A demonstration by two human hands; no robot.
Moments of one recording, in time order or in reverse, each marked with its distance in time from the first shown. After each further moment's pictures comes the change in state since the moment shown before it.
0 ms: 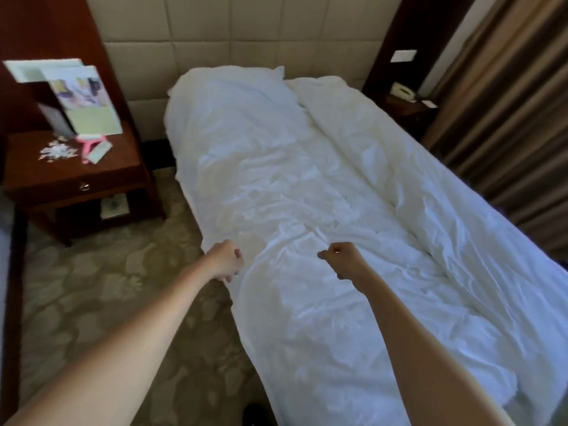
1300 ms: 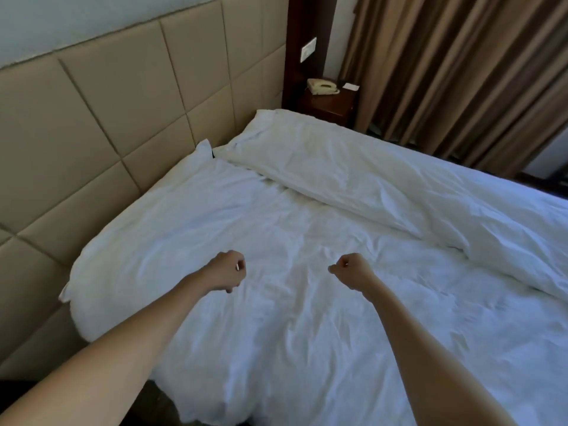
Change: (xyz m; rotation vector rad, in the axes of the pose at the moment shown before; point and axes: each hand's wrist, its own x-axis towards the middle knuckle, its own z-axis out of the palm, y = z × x) left_hand 0.716 0.127 -0.492 0.442 -0.376 0.428; right_hand 0.604 -0.379 0.062 0.183 0.397 0.377
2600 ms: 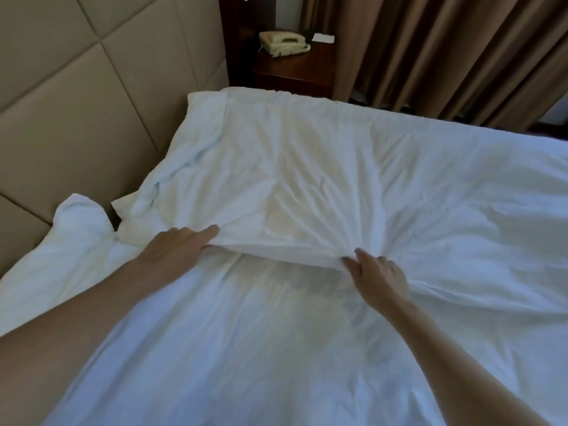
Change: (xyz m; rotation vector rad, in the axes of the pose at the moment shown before) left_hand 0.582 -0.045 -0.175 0.825 0.221 0.439; right_hand 0.497 -0.047 0.067 -0.568 0.345 -0.013
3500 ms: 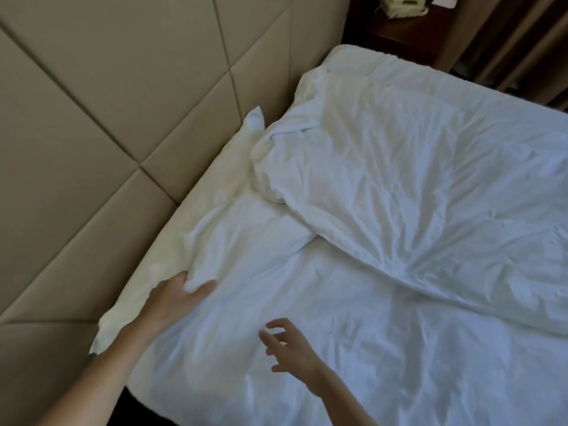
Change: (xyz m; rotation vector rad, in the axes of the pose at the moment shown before) left_hand -0.484 0.006 0.025 -0.755 -0.217 -0.853; right_hand -0.439 -0.198 0.036 0.974 -1.019 0.104
